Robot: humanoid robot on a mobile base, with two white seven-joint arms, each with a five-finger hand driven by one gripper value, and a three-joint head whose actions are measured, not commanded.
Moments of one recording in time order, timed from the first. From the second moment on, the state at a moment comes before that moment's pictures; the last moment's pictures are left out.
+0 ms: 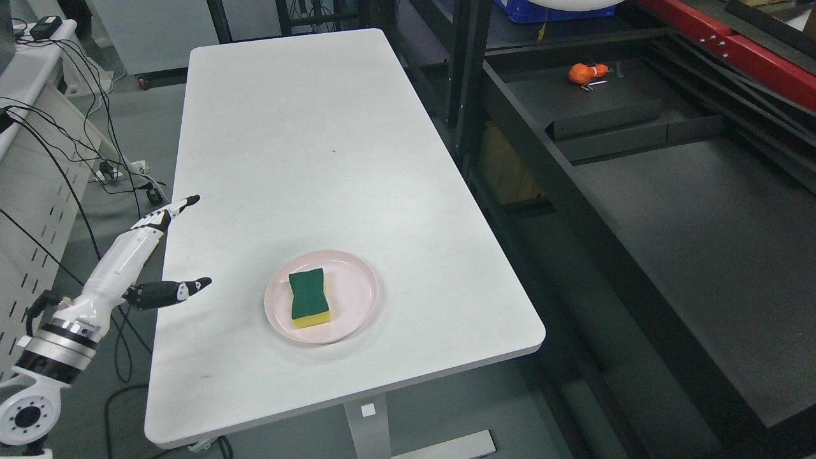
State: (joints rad) left arm -0.27 0.42 0.18 -1.50 -0.52 -0.44 -0.31; right arm -0.08 0.00 -0.21 0.00 -0.12 0.00 -0.07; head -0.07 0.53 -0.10
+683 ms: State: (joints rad) left arm -0.63 0.60 -0.08 -1.35 -0.85 -0.69 -0.41; right arm -0.08 0.00 -0.21 0.00 -0.12 0.00 -0.07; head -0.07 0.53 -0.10
